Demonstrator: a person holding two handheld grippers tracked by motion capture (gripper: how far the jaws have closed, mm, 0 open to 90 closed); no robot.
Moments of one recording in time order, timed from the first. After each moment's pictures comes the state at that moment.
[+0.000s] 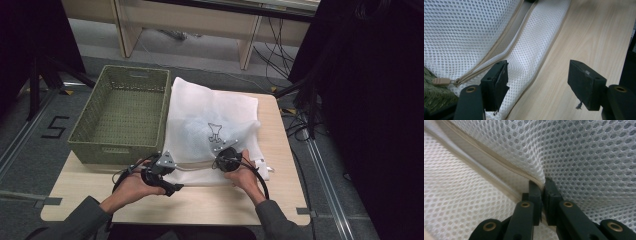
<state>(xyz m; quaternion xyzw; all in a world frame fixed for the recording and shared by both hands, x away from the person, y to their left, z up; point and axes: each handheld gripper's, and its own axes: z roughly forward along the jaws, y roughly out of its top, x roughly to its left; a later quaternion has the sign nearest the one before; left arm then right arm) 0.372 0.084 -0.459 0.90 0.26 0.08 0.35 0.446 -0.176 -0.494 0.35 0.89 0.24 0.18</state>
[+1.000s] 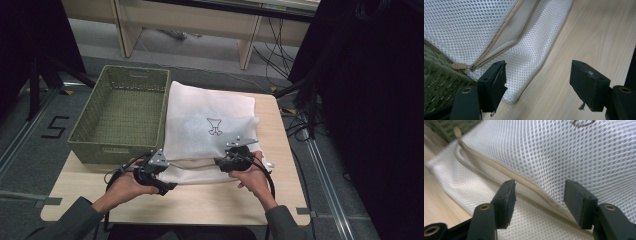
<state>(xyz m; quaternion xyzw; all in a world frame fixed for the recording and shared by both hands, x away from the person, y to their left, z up) 0.371 0.103 -0.457 0.89 0.27 0.09 0.35 0.422 -0.197 -0.453 0.40 0.83 0.36 0.15</state>
